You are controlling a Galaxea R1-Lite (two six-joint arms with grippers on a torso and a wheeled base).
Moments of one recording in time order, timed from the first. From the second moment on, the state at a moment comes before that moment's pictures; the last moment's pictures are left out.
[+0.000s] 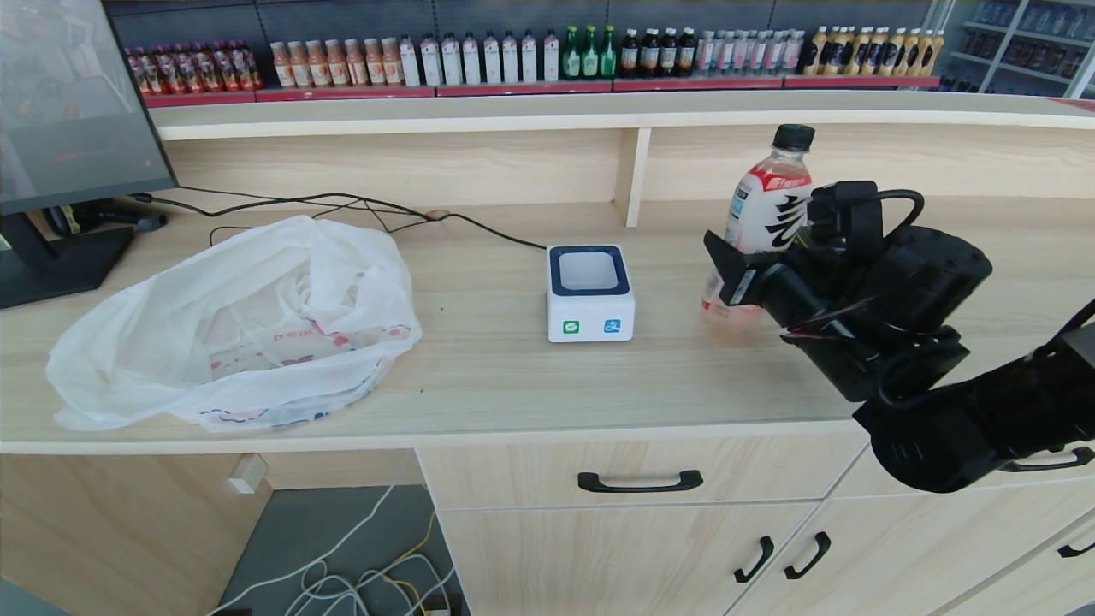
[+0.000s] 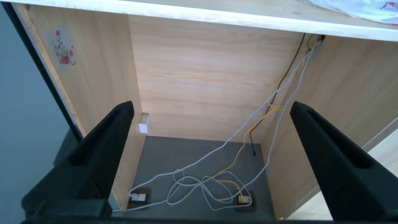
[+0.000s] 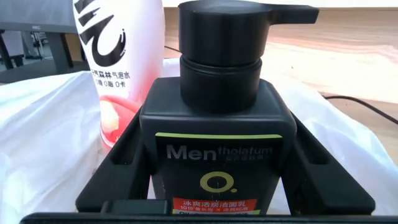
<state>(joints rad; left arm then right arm) 0.00 0.00 0.00 0.00 0.00 -0.01 0.63 2.23 -1.09 -1.56 -0.11 -0.16</state>
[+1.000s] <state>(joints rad) 0.00 0.00 0.00 0.00 0.00 -0.01 0.63 2.29 -1.10 -1.56 -0.11 -0.15</state>
